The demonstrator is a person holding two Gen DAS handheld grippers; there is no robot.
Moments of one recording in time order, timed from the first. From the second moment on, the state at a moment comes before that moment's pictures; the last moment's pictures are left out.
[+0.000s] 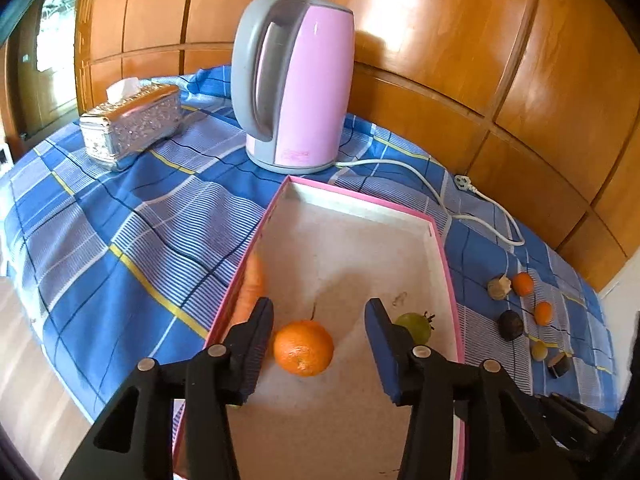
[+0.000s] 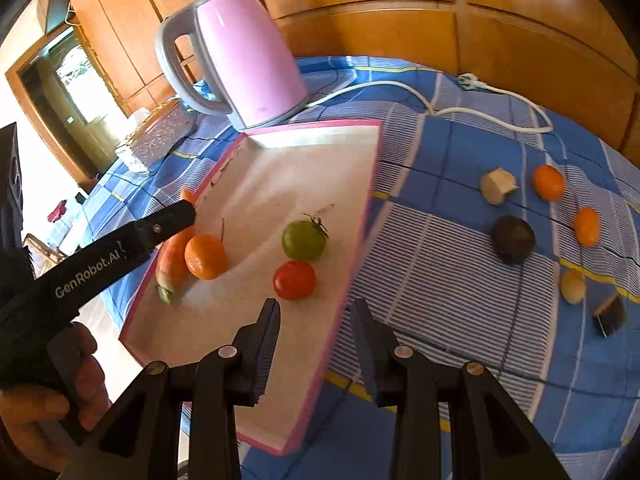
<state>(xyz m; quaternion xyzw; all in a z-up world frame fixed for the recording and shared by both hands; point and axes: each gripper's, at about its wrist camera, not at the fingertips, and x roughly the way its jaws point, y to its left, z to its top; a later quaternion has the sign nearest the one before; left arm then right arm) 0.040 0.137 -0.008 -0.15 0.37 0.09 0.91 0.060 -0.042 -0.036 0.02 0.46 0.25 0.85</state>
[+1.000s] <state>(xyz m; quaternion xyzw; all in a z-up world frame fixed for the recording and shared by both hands) 0.025 0.050 -0.011 -0.08 0.40 0.00 0.91 0.044 -0.118 -0.043 0.06 0.43 0.14 0.89</state>
